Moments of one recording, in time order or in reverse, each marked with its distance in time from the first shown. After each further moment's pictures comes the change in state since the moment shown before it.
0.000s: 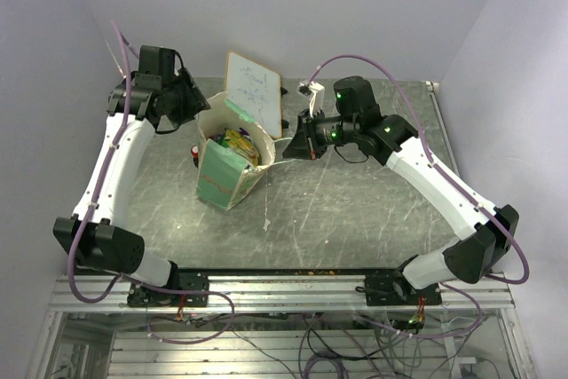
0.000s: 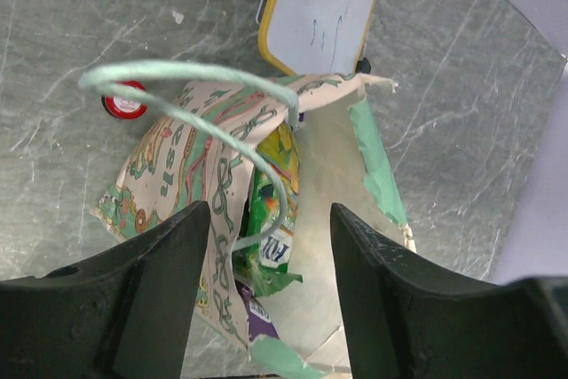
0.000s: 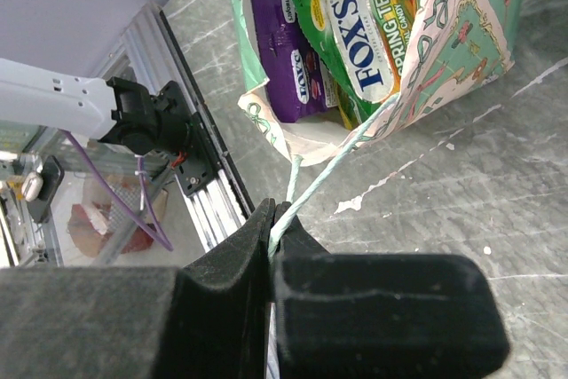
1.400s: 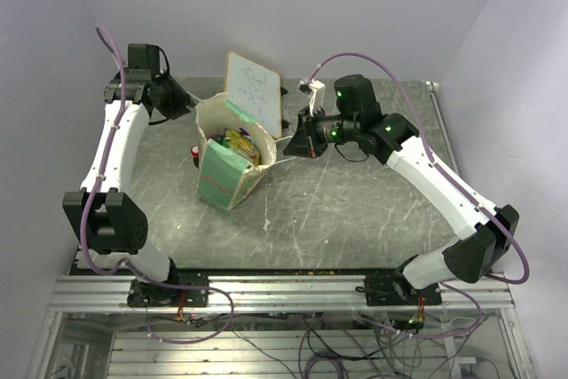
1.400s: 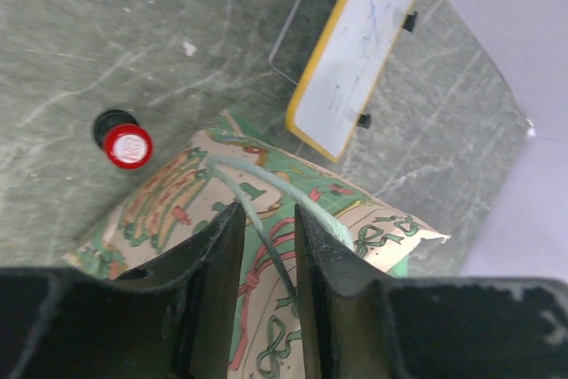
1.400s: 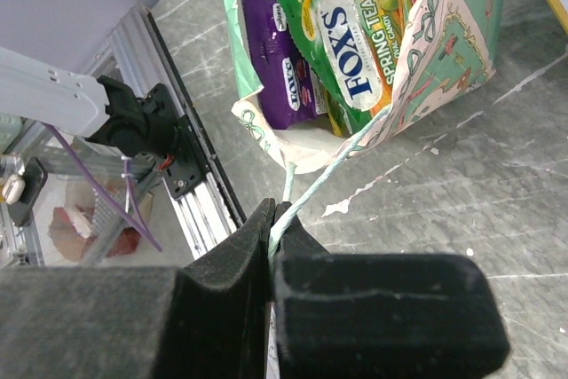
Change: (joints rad) left arm 0.150 0.144 -0.022 0.121 0.124 -0.093; right arm 0.000 0.003 0.018 -0.009 0.023 -0.030
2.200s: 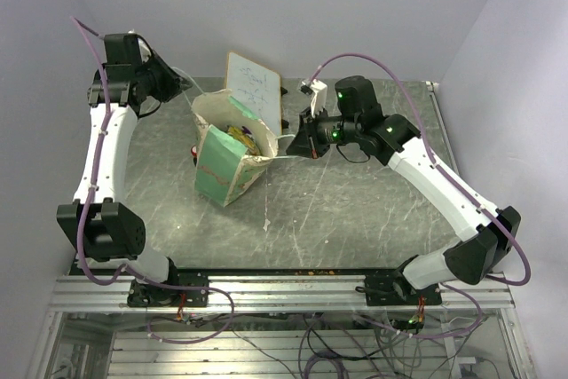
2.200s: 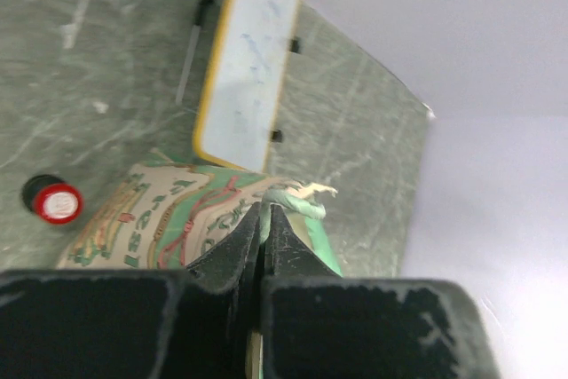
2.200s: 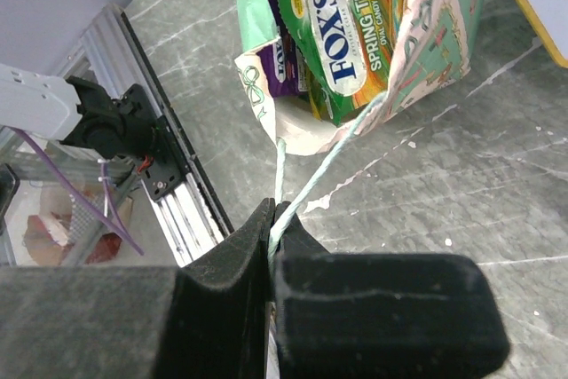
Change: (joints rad) left arm 0.067 -0.042 0.050 0.124 0.163 0.024; right arm 0.000 -0.010 -0.008 -0.016 0.053 -0.026
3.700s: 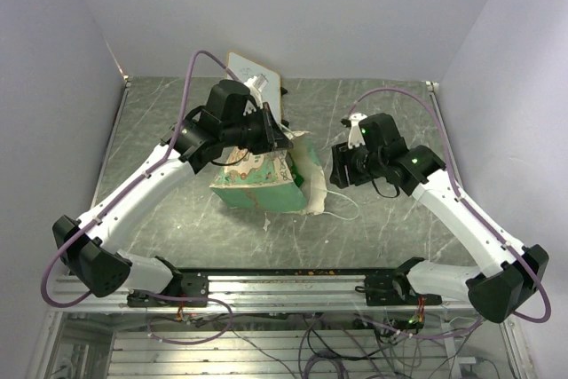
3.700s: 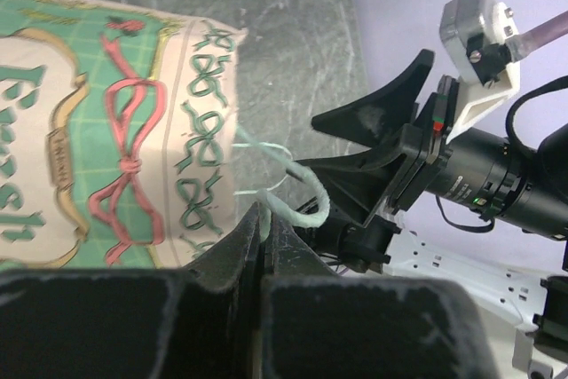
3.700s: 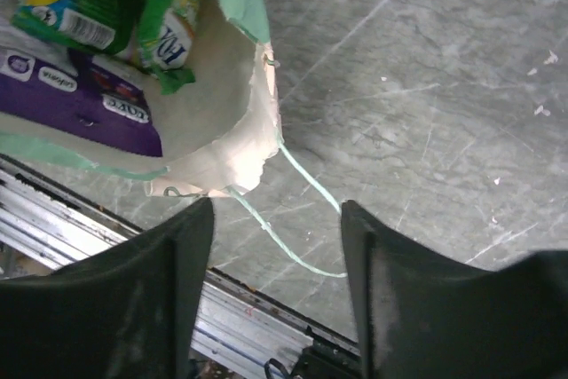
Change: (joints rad) left arm -0.727 -0.195 -0.240 0.082 -0.047 -0.051; right arm -0.094 -0.255 -0.330 -0.201 0.457 0.059
